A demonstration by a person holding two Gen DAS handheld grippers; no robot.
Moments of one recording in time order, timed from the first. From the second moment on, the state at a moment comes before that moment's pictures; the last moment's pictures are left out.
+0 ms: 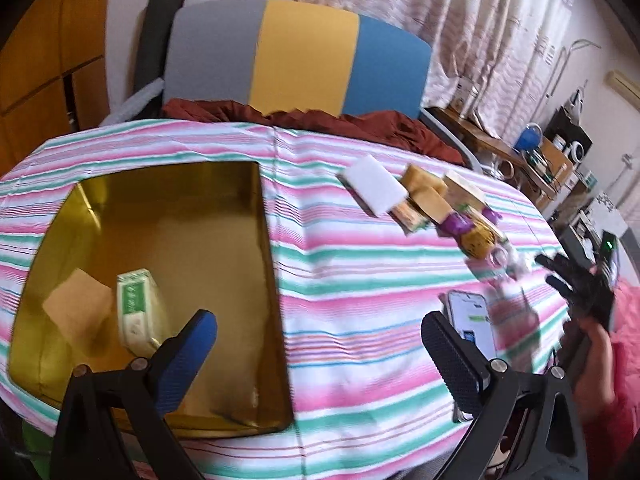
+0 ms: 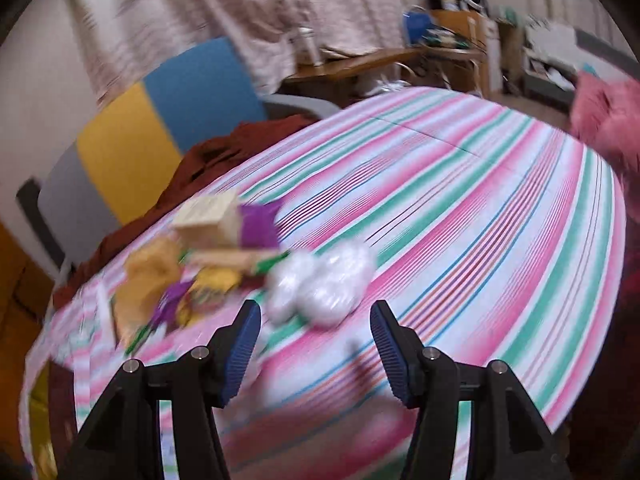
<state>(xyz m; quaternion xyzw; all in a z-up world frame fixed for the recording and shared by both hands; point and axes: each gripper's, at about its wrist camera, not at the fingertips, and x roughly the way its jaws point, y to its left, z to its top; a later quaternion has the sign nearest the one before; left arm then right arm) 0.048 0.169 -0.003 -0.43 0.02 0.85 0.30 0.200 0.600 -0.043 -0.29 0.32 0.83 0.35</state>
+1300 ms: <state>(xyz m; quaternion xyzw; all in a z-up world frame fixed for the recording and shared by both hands) 0.068 0.448 0.010 -0.45 0.07 0.72 0.52 0.250 0.622 -0.084 -0.20 0.31 0.80 0.48</state>
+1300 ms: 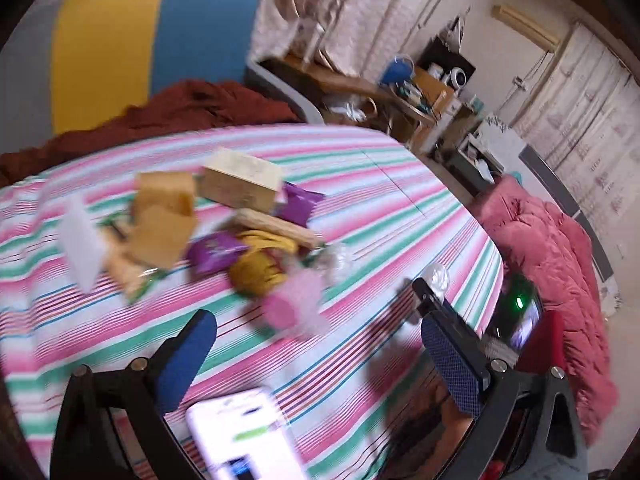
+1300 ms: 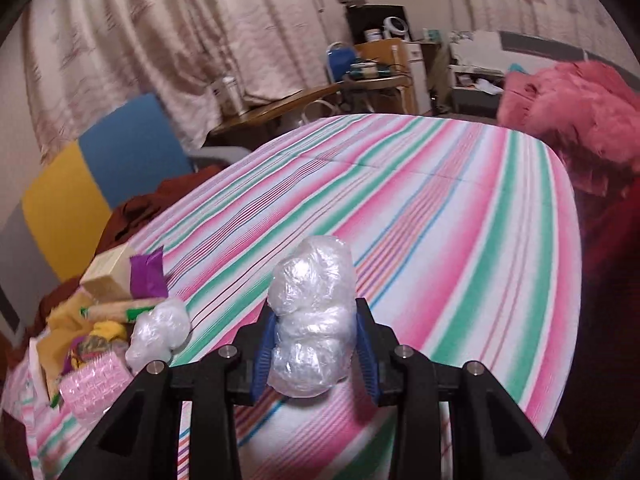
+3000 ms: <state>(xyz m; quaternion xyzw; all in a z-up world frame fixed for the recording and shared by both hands) 0.081 0.533 -0.057 -0.40 0.21 0.73 0.52 0.256 0.621 -0.089 -0.19 0.31 0.80 0.48</state>
